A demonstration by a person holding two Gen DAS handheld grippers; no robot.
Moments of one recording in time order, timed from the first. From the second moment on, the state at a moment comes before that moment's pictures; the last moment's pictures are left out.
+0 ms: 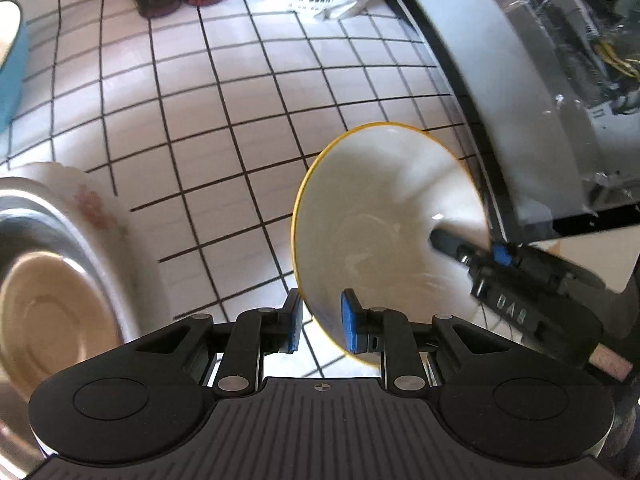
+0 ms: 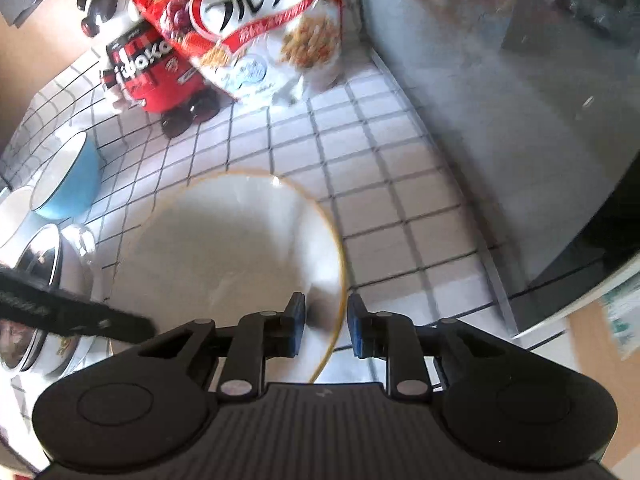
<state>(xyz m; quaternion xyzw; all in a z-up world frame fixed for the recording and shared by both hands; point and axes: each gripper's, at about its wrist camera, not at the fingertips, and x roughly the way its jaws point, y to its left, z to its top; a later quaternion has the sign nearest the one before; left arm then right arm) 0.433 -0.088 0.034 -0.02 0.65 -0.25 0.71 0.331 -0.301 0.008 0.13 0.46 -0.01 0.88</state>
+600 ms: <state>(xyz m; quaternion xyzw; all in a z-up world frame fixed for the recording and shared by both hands) 0.456 0.125 0.231 -0.11 0.39 -0.21 0.89 0.385 -0.167 0.249 0.10 0.23 0.17 0.95</state>
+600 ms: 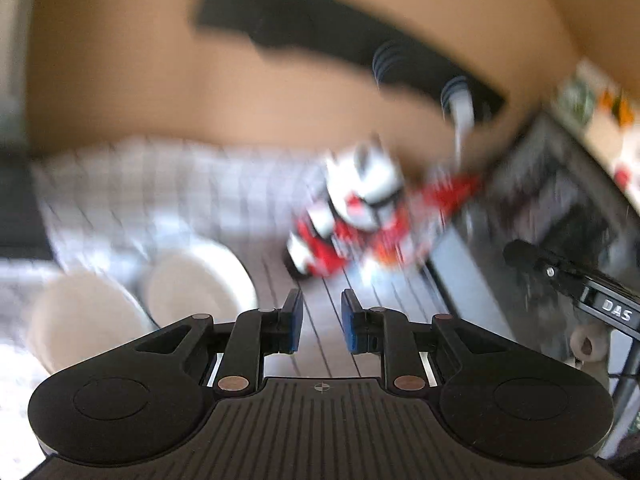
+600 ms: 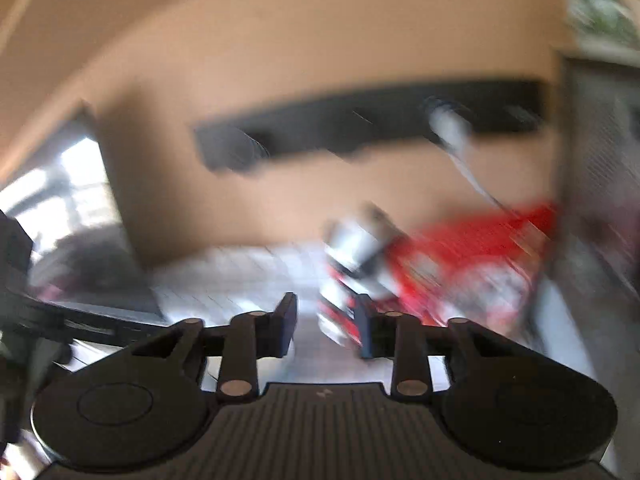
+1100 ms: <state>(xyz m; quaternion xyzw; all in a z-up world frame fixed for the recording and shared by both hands) 0.535 0.188 0.228 -0.12 0.44 -0.16 0.88 0.478 -0.109 0.257 0.11 0.29 0.22 0.92</state>
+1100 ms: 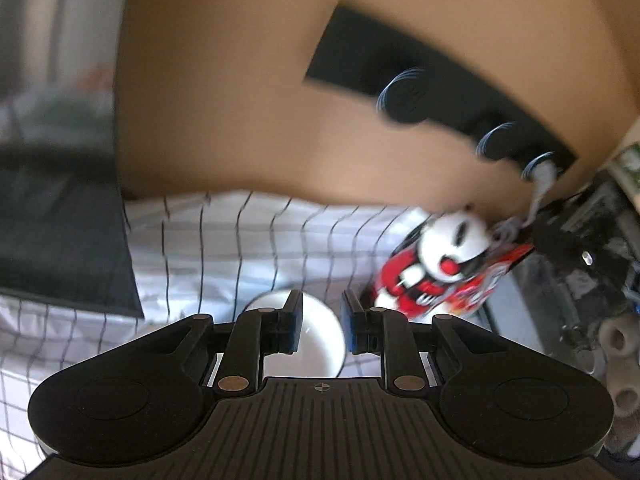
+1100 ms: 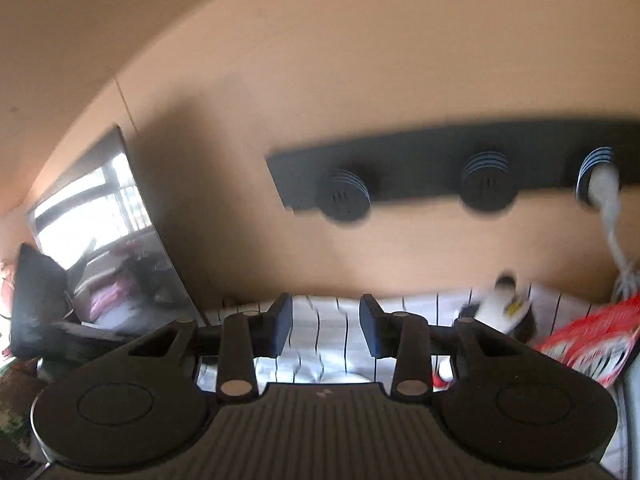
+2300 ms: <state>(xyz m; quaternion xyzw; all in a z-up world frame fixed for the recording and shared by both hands) 0.669 0.166 0.021 -0.05 0.64 -0.16 0.75 0.587 -0.053 -0.002 0.19 0.56 0.15 0.79</state>
